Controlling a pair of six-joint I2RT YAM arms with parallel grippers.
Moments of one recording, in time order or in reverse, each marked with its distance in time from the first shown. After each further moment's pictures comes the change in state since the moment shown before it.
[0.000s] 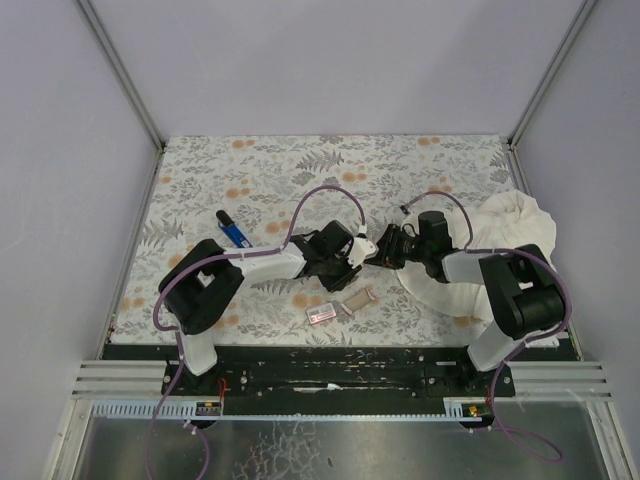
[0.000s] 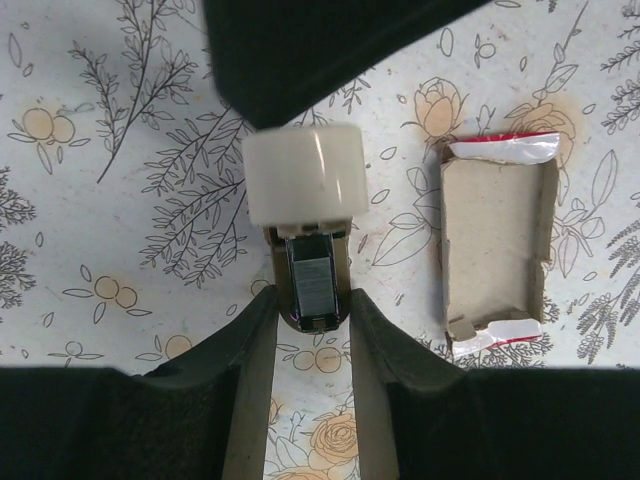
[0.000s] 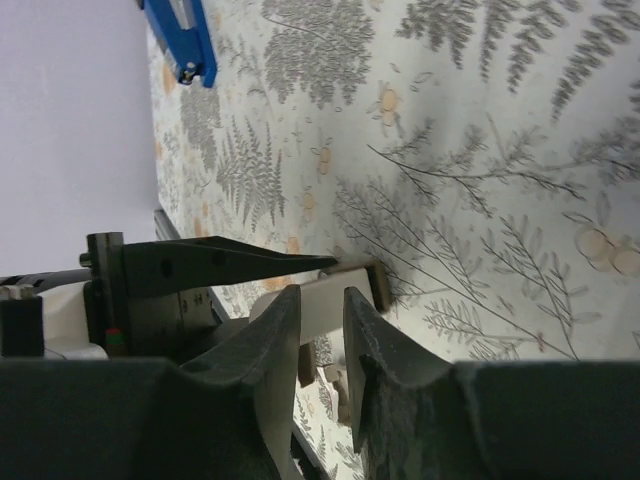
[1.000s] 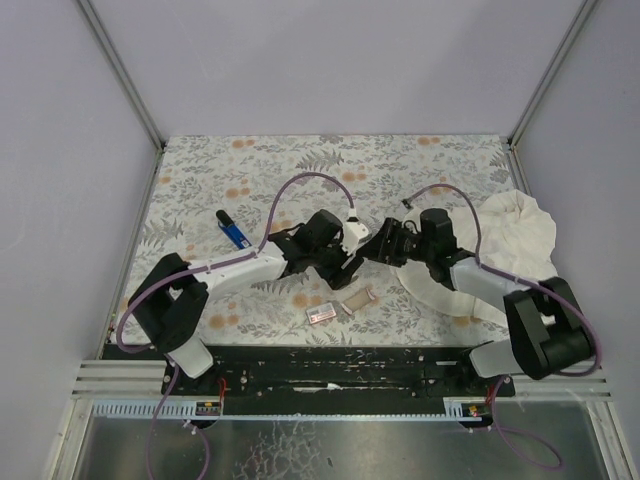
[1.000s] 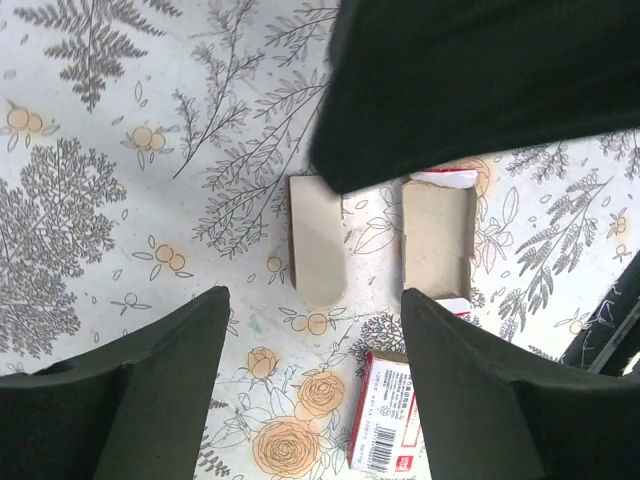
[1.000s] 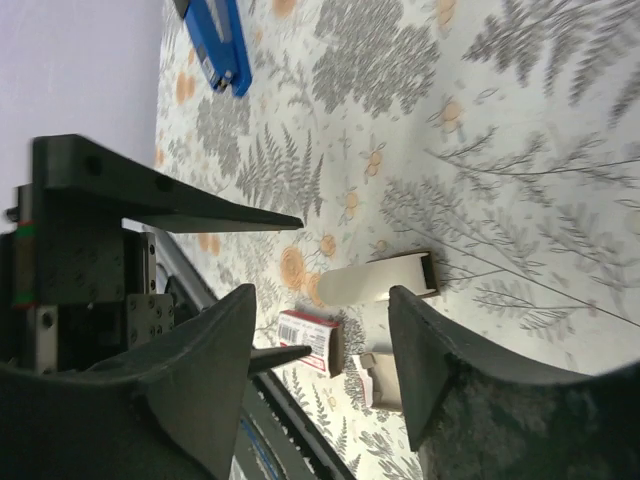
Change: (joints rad) left arm 0.011 -0.187 -0.028 0.005 -0.005 -0.092; right arm 0.076 -0.167 0.011 -0.103 0.064 -0.019
